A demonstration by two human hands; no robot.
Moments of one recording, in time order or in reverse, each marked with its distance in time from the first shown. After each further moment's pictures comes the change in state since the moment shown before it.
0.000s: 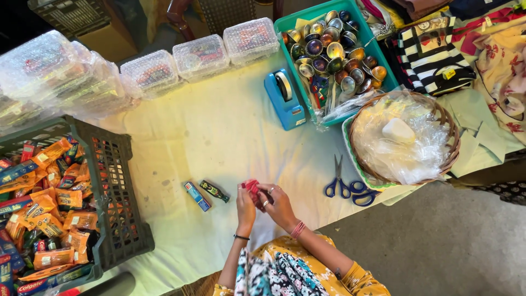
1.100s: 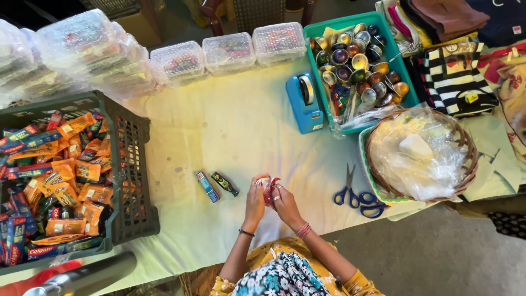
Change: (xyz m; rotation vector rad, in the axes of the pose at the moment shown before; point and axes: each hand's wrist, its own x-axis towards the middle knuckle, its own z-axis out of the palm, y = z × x) left_hand -0.005 0.029 0.000 0.054 -0.085 0.166; right_hand -0.006 0.051 0.020 0.094 -0.127 0.202
